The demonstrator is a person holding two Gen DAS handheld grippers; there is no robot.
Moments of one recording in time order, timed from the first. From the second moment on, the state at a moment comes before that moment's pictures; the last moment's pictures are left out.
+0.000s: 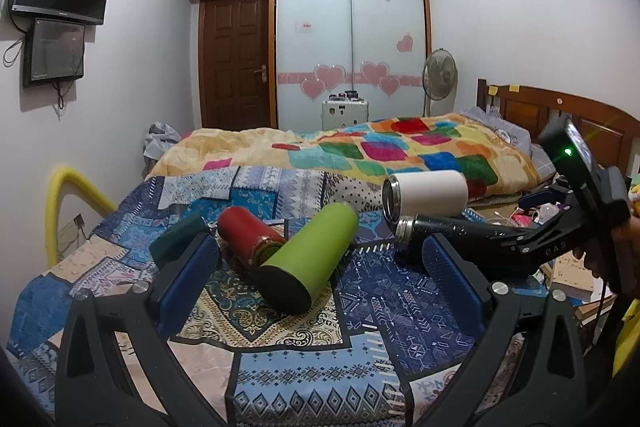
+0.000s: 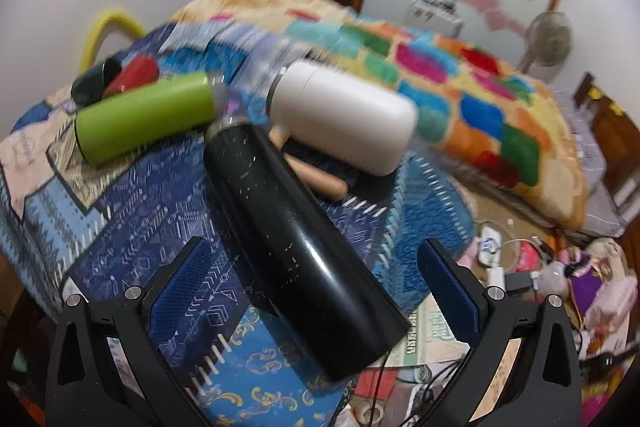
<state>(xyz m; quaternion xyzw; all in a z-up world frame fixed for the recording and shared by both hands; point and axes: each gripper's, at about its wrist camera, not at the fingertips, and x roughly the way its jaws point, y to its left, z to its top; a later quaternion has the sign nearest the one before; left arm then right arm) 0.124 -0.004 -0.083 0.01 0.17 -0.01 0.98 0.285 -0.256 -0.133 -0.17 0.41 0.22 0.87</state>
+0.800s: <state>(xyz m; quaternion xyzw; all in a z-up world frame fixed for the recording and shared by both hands) 0.145 -0.017 -0.101 0.03 0.19 -0.01 0.98 0.320 -0.241 -0.158 -0.21 0.51 0.25 0.80</state>
